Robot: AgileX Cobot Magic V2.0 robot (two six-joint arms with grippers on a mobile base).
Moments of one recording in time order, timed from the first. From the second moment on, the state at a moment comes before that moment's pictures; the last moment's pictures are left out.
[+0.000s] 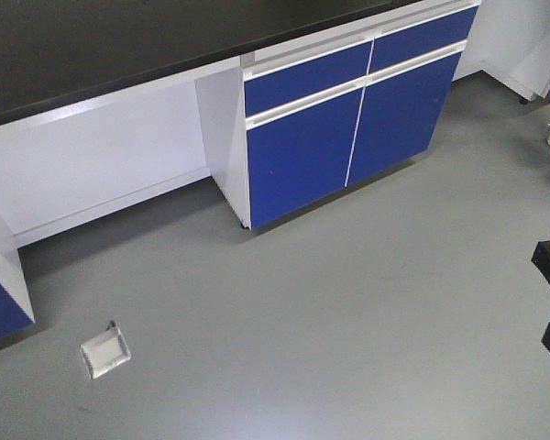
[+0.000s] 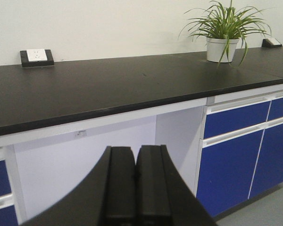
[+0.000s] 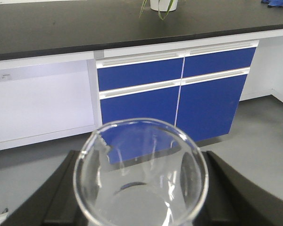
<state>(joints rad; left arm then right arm) 0.01 -0.01 0.03 0.15 0.11 -0.26 0.13 0.36 -0.34 0.13 0.36 -0.14</state>
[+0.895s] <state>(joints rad) 0.01 -0.01 0.03 0.15 0.11 -0.26 0.13 0.36 -0.34 0.13 0.36 -0.14</state>
